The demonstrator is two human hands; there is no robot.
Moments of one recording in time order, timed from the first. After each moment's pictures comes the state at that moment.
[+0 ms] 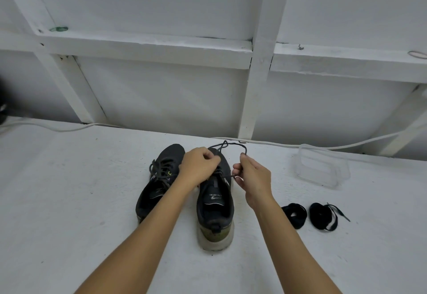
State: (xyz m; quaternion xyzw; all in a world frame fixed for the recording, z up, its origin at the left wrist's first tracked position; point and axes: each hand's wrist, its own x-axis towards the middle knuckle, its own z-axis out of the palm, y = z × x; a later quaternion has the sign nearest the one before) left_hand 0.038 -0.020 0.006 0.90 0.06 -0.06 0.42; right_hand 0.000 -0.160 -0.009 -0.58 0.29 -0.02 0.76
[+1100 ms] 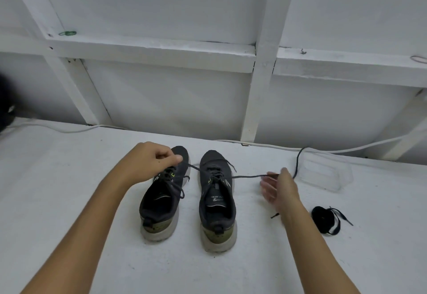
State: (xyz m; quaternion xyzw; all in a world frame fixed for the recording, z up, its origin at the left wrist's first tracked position) left_hand 0.017 0.098 0.063 0.94 -0.07 -0.05 0.33; right_hand 0.001 -0.226 -0.032 -0.50 0.42 0.03 0.75
